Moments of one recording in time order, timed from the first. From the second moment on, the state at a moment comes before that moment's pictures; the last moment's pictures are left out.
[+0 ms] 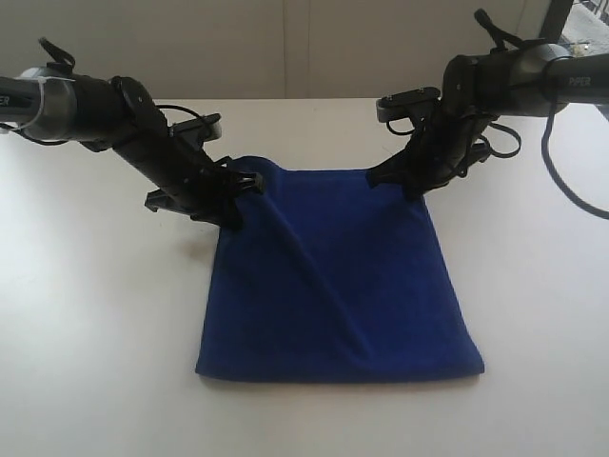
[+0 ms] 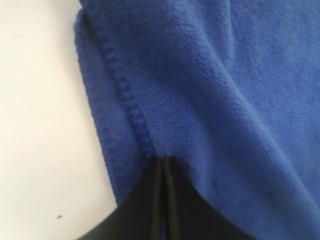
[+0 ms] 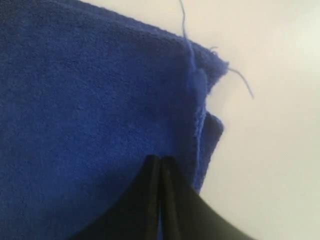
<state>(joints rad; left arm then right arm) -0.37 2.15 -1.51 -0.60 0.67 0.26 0.24 2.23 -1.64 0.06 0.67 -0.13</state>
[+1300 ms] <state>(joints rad) -0.37 2.10 -1.51 -0.54 0.70 0.26 0.24 2.25 -1.65 0.06 0.70 -0.13</state>
